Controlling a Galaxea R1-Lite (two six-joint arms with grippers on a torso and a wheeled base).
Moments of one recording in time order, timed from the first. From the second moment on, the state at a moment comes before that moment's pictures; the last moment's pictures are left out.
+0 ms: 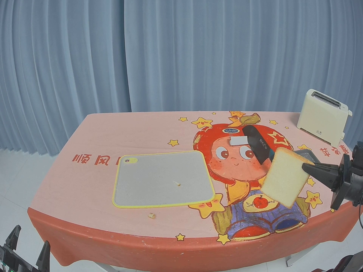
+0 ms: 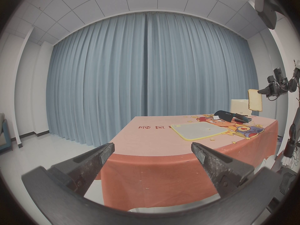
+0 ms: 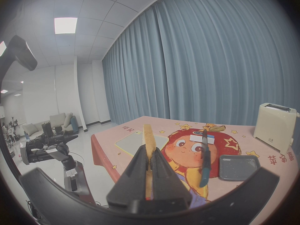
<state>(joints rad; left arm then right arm) 0.00 0.05 -0.02 0.00 -0.01 0.01 0.37 1.10 -0.39 -0.54 0.39 0.07</state>
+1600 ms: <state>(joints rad) 0.00 0.05 -0.02 0.00 -0.01 0.01 0.53 1.26 -0.43 -0.71 0.39 0.63</state>
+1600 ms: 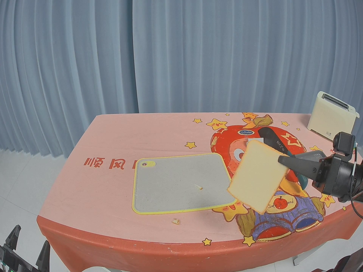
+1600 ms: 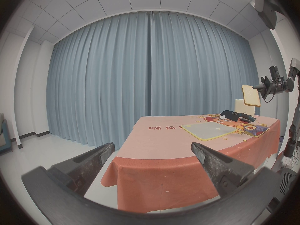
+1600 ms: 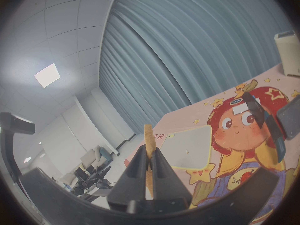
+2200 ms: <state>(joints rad) 0.00 0.05 -0.02 0.00 -0.01 0.01 0.58 1.34 -0.47 -0.71 0.39 0.85</state>
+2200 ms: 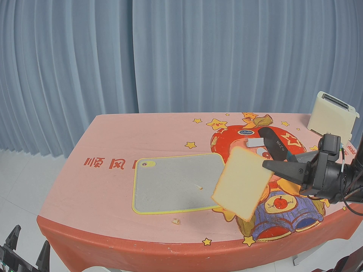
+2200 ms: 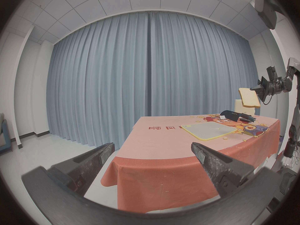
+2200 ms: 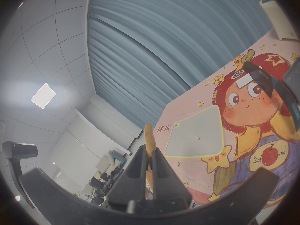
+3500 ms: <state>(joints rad) 0.00 0.05 -0.02 0.00 -0.01 0.01 0.61 1.97 -0.85 -0.85 0.34 0.85</state>
